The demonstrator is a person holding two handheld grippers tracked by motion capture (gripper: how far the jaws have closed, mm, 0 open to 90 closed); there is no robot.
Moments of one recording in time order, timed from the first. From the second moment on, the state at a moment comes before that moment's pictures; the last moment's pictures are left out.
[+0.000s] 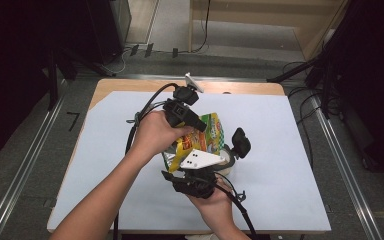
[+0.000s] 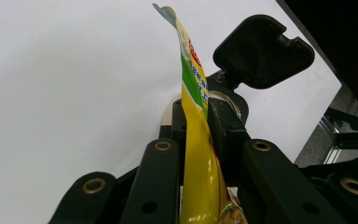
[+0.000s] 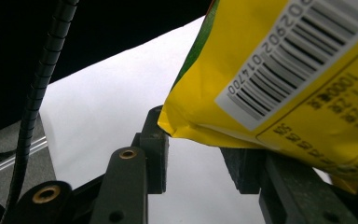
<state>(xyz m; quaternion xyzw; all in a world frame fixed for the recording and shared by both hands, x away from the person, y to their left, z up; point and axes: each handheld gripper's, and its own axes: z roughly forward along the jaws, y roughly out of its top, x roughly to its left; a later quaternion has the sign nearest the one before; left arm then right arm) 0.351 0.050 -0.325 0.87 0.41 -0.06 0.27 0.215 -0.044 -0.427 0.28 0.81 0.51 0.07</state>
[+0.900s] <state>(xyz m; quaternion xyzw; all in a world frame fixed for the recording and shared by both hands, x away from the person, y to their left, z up) 0.352 0.048 -0.325 0.87 0.41 -0.06 0.27 0.215 -0.046 -0.426 0.28 0.81 0.52 0.07</state>
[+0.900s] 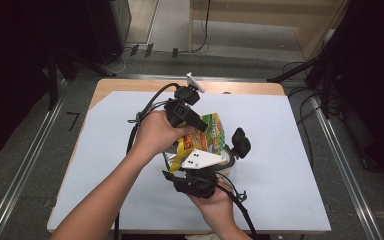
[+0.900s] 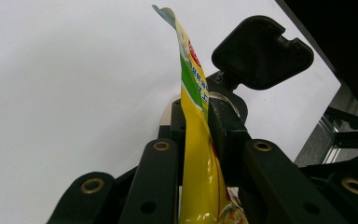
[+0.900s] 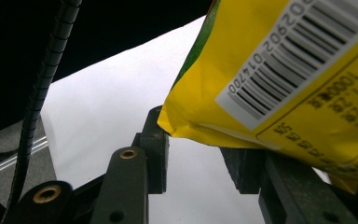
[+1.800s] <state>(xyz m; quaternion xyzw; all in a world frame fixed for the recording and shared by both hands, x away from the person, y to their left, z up) 0.351 0.044 -0.324 0.87 0.41 -0.05 0.27 0.216 -0.048 -0.426 0.28 0.81 0.51 0.08</state>
